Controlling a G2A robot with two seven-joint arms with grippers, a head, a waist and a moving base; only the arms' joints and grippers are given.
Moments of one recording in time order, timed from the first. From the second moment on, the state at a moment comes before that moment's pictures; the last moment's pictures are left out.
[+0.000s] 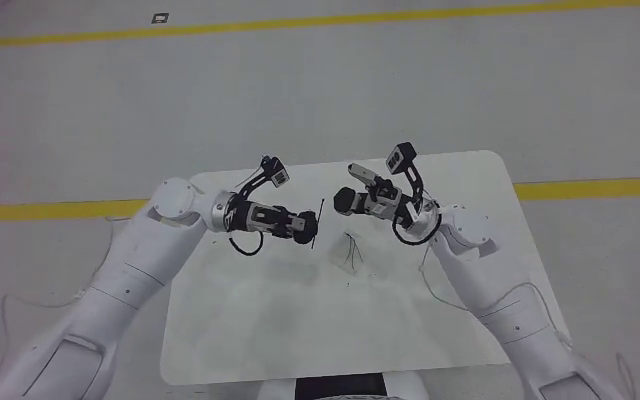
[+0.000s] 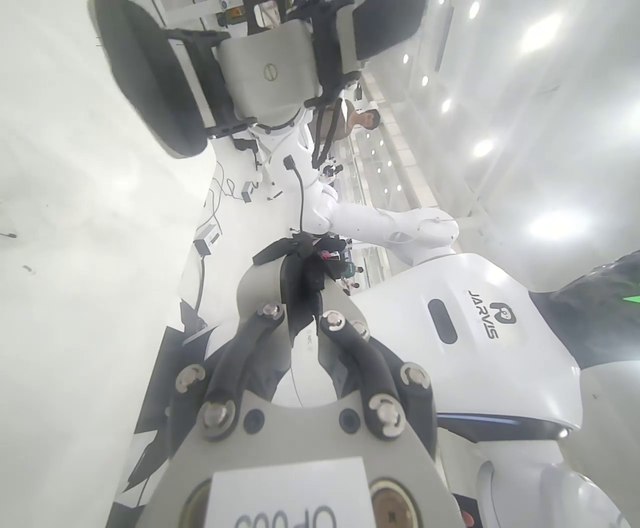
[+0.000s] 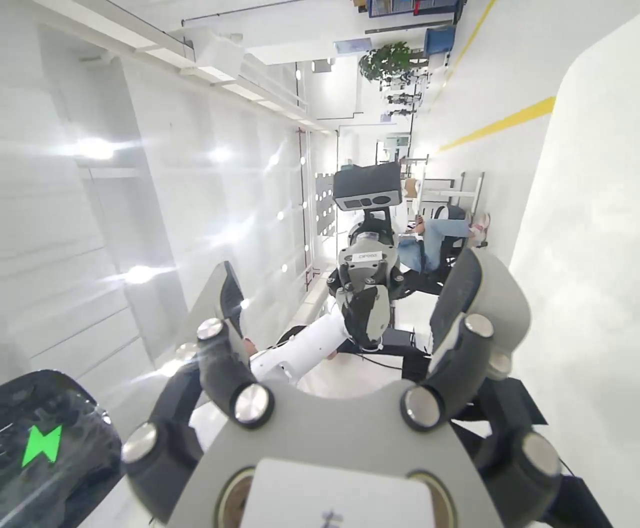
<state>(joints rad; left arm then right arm) 0.84 -0.97 -0.82 -1.30 -0.79 -0.30 -1.39 -1.19 -1.22 1.13 -1.48 0.61 -0.12 0.84</state>
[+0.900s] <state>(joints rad) 0.85 -0.97 -0.82 -1.31 -0.78 -0.31 -1.39 -1.18 -1.22 1.12 -1.51 0.59 -0.16 0.95</state>
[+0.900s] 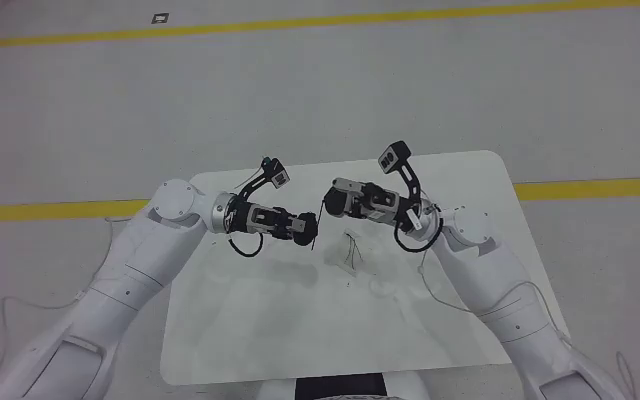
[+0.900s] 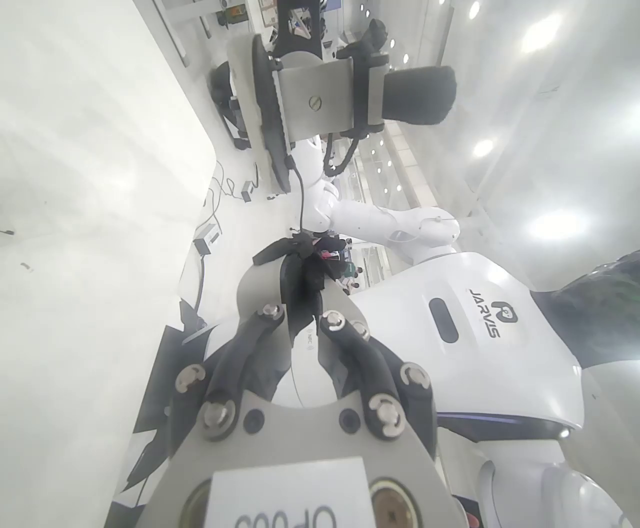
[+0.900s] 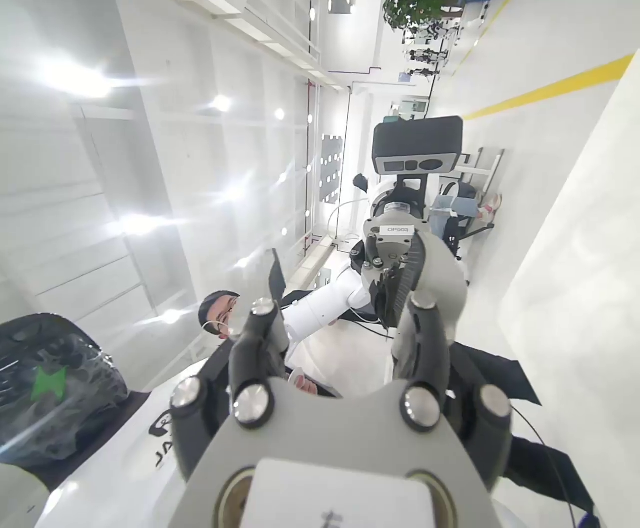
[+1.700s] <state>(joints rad) 0.85 -0.97 -0.82 -1.31 -0.78 -0.31 -1.39 -1.17 -1.22 1.09 -1.51 0.55 -0.13 0.97</state>
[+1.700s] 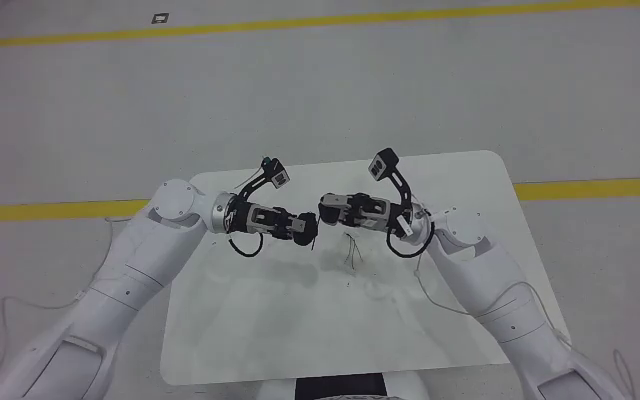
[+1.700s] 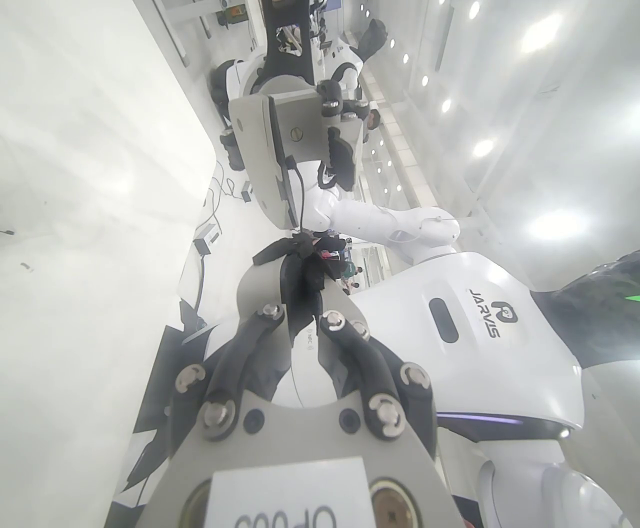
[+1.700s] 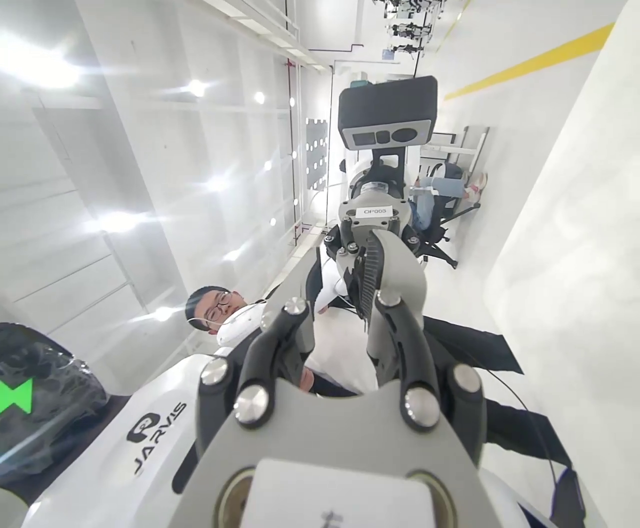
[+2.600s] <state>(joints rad) 0.85 -0.97 -0.82 -1.31 -0.78 -0.31 -1.39 -1.16 -1.22 1.08 -1.50 0.54 -0.13 0.94</state>
